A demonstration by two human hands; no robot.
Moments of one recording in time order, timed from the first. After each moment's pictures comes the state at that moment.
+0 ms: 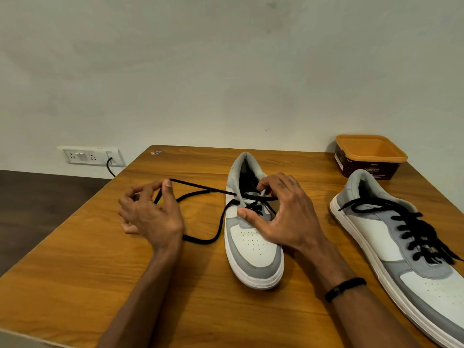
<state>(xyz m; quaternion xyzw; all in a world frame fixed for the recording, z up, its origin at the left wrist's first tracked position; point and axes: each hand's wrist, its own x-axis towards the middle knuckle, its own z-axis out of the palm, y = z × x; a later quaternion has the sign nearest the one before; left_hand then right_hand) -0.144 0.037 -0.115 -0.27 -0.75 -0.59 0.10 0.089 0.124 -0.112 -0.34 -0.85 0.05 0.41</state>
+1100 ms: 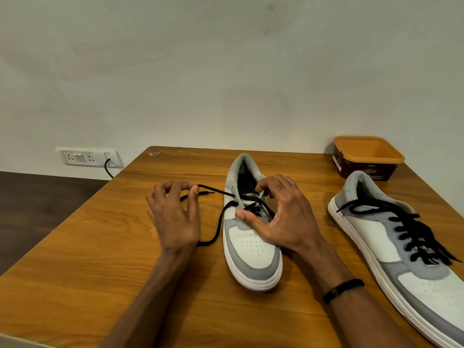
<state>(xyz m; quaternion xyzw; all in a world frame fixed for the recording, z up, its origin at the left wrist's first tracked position) -0.132 0.042 -0.127 -0.47 -0.70 -0.53 0.11 0.089 0.123 -0.111 -0.34 -0.85 0.06 0.41</state>
